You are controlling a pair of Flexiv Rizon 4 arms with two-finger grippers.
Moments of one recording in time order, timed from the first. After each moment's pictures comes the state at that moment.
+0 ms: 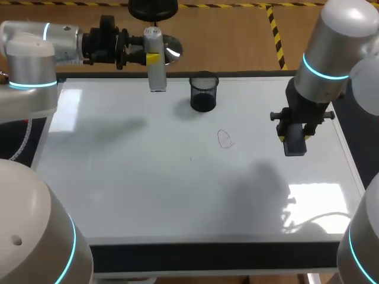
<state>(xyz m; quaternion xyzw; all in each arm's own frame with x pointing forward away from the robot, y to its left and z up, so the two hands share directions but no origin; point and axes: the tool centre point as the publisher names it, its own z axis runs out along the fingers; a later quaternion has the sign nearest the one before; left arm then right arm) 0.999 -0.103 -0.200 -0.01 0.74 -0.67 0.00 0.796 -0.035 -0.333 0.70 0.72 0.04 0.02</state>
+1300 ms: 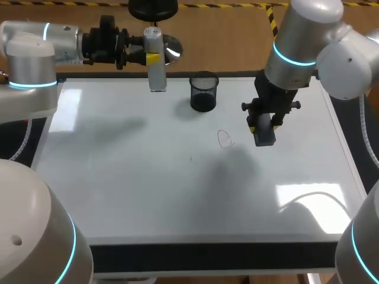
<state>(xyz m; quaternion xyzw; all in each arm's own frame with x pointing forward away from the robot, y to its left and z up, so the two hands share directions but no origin) 0.999 -0.103 -0.200 -0.01 0.74 -0.67 0.00 0.838 0.033 -0.347 0.66 0.75 0.06 -0.02</state>
